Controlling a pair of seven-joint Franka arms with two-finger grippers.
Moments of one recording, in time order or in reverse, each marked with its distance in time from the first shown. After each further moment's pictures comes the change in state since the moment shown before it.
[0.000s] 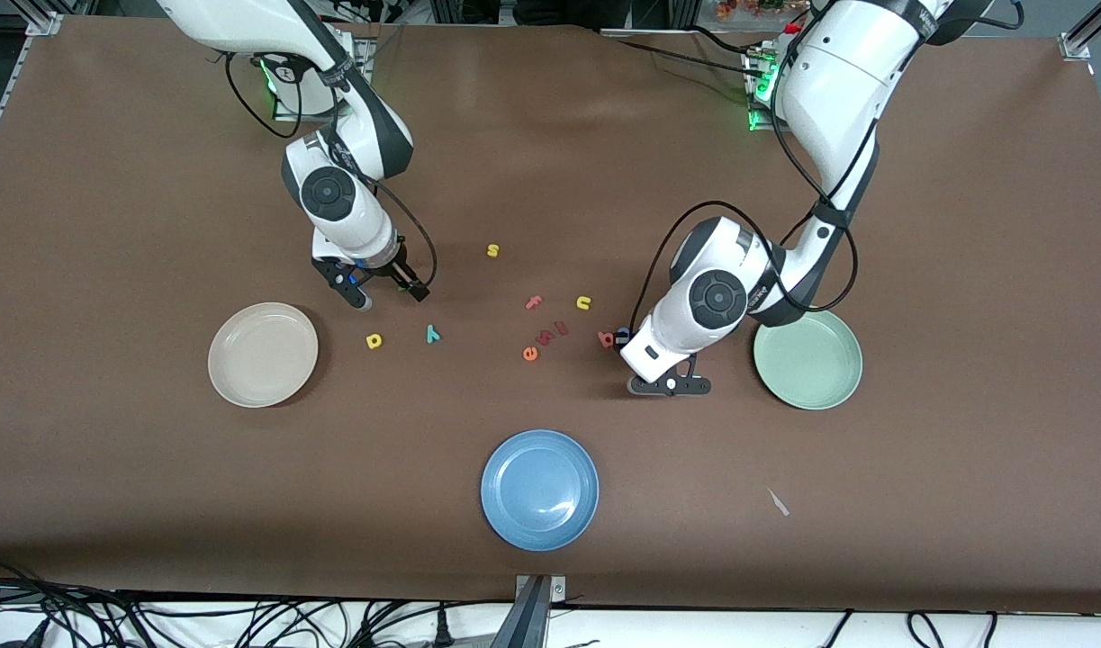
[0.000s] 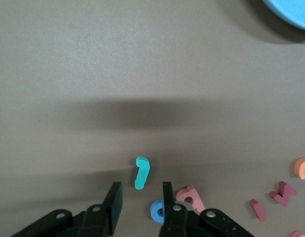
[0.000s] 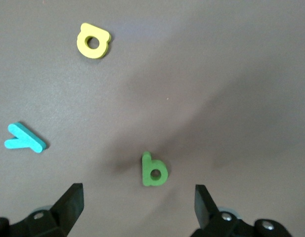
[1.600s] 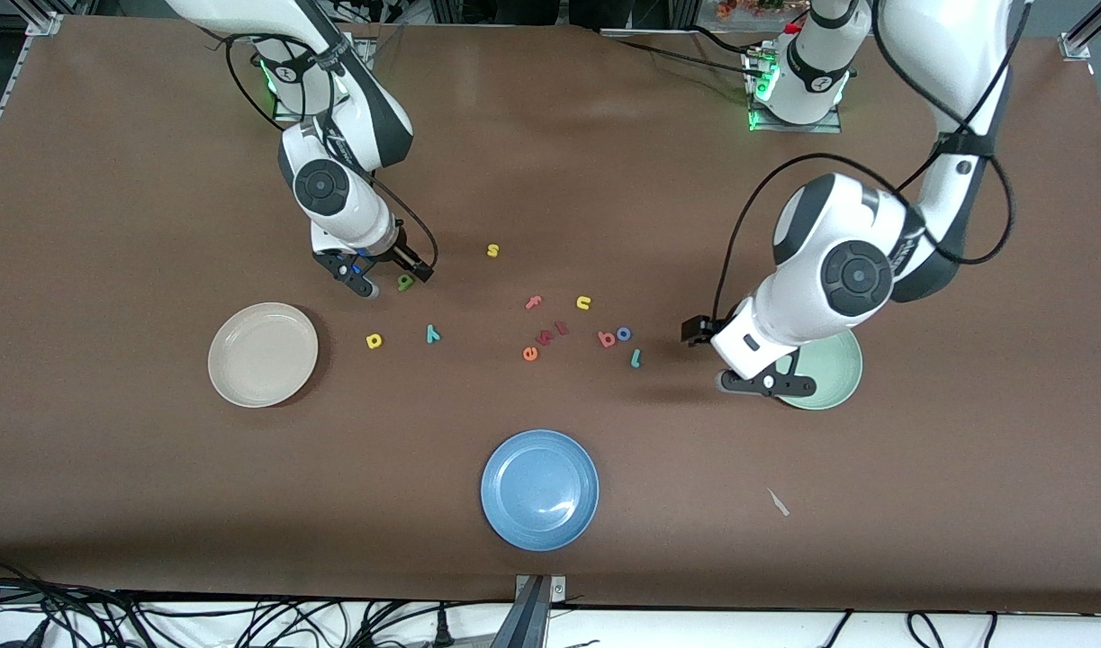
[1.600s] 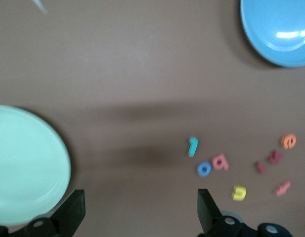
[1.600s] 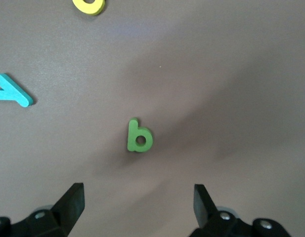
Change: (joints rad) left arm 0.146 -0.200 -0.013 0.034 0.000 -0.241 0.147; right arm -0.029 -0.041 0.043 -0.026 0.148 -0.071 -0.214
